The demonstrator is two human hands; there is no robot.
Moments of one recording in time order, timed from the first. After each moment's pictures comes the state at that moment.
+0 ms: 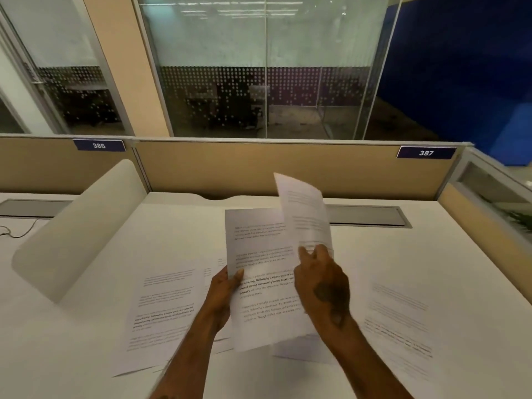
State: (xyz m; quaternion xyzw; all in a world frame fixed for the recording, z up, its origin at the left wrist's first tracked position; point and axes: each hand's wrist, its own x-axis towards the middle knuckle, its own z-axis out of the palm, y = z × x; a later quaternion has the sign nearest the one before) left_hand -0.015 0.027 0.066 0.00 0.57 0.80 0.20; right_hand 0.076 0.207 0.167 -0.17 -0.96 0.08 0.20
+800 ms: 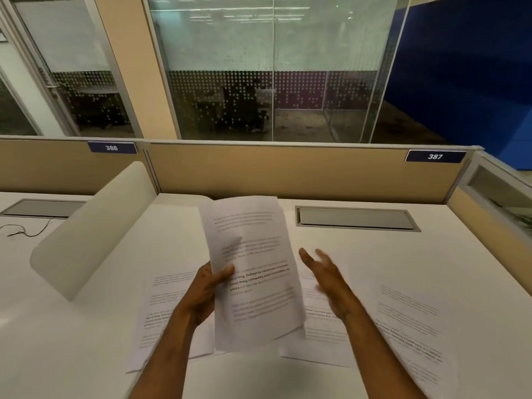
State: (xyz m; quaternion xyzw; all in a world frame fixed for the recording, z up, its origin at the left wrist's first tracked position) left_hand -0.025 -0.029 0.096 0.07 0.55 0.80 0.23; right_hand 0.041 0.242 0.125 -0.24 -0.71 0.67 -0.04
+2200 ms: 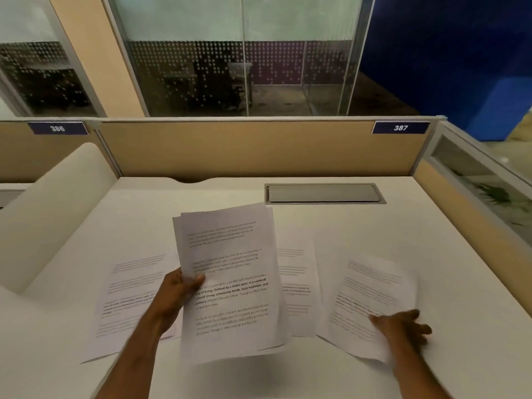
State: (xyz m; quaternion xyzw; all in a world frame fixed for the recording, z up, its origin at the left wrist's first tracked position) left_hand 0.002 -0.005 0.047 0.02 0.68 0.70 0.21; right_hand 0.168 0.432 -0.019 -0.67 -0.66 0.32 -0.06
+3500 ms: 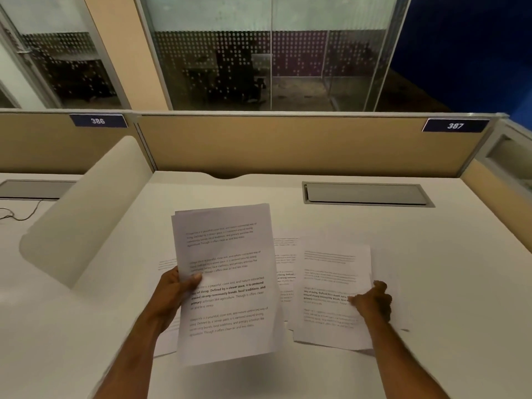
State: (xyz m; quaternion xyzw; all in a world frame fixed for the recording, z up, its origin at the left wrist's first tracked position) left_hand -0.049 -0.126 0.044 -0.02 0.68 0.71 0.19; right_hand 0.054 0.299 -0.024 -0.53 -0.76 0.38 -0.04
